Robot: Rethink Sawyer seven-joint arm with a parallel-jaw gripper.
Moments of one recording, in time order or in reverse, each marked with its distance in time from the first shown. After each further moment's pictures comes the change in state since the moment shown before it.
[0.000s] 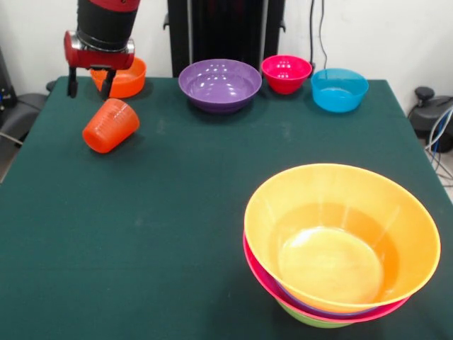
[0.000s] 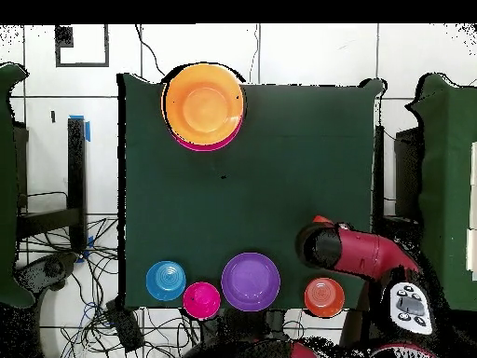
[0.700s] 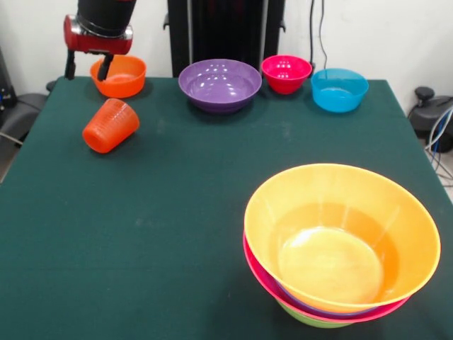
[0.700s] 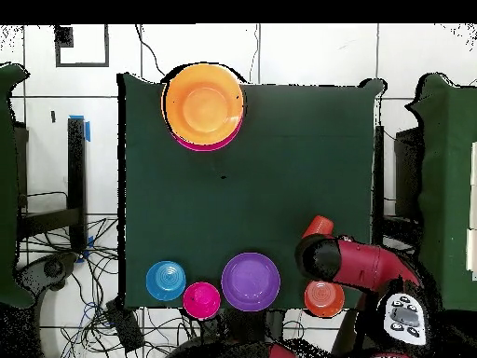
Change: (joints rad) arm 0.046 0.000 -0.089 0.031 0.003 0.000 0.000
